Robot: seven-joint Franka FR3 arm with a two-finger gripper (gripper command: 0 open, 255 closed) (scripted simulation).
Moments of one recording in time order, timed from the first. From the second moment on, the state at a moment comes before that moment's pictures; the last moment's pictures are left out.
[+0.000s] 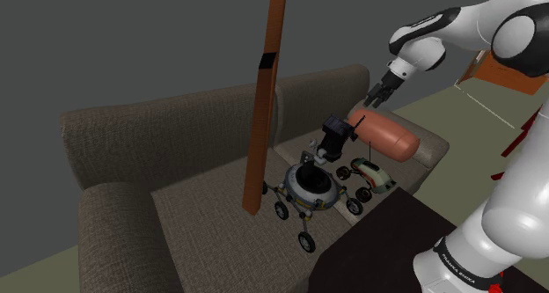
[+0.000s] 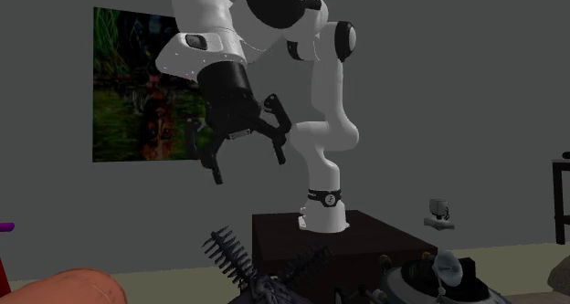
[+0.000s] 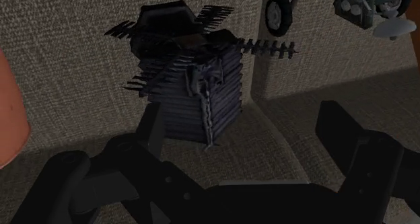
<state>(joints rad) -0.08 0.23 -0.60 -1.93 0.56 2.04 -0.90</state>
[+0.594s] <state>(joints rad) -0.20 0.49 -0.55 -1.75 0.73 2.01 -1.01</state>
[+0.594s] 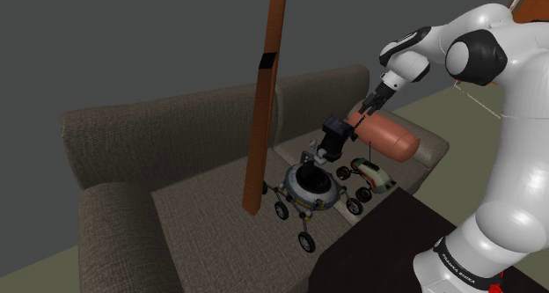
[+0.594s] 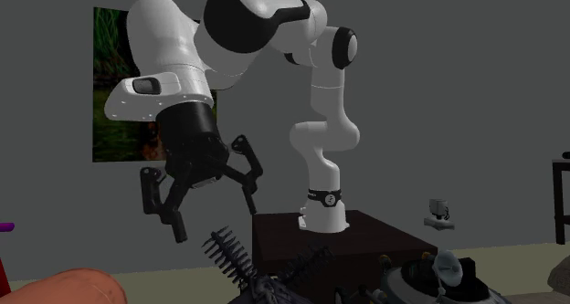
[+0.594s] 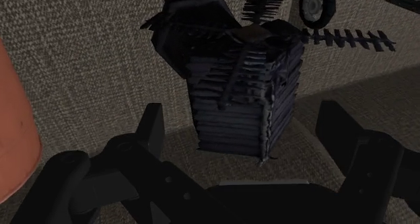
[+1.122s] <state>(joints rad) -0.21 0.53 -0.54 -1.75 0.76 2.04 -1.04</state>
